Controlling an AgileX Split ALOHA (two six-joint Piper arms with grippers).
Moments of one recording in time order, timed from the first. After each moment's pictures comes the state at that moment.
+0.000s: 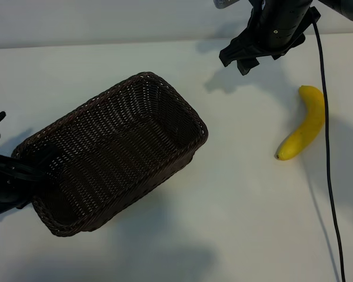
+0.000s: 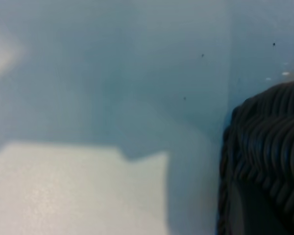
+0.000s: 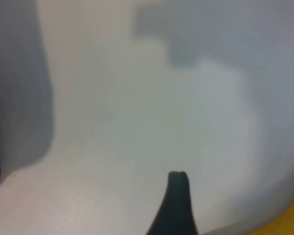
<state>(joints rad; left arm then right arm) -0.01 1.44 -0.45 -0.48 0.23 -0.28 0.31 2.01 -1.76 -0.07 1.05 0.01</state>
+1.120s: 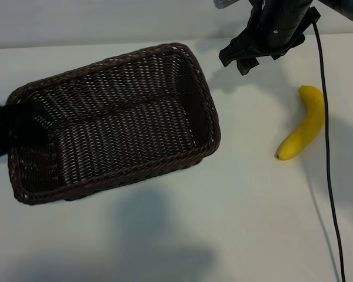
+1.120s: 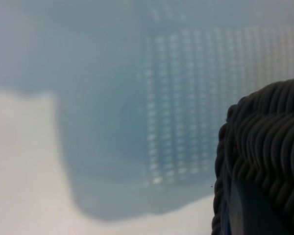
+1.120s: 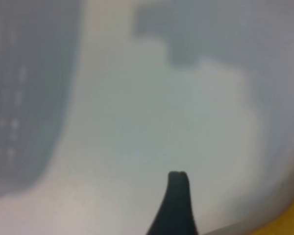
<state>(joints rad) 0.14 1.45 -0.79 -0.62 0.66 0.25 0.31 2.01 -1.76 -0.07 1.04 0.01</state>
